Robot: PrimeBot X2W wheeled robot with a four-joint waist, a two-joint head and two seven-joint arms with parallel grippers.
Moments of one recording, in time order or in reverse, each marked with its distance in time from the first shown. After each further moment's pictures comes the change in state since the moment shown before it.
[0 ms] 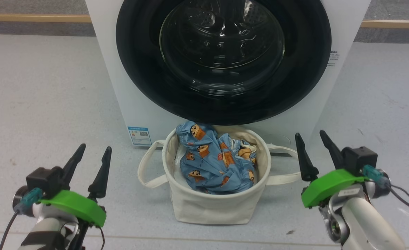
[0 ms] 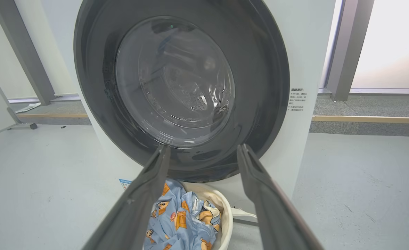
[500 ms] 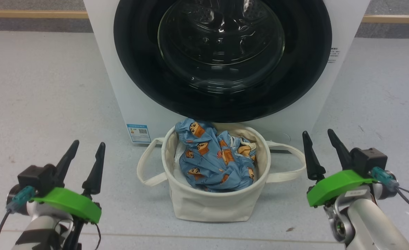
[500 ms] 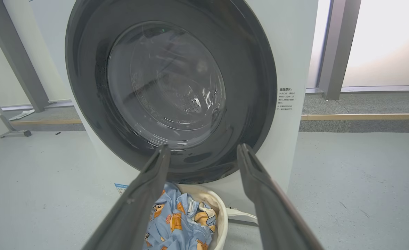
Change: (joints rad) left arm 0.001 -0.002 0.041 -0.007 -0.001 -0.012 0.000; right arm 0.046 0.001 -0.053 -0.053 -0.015 0.000 0.000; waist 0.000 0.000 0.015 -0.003
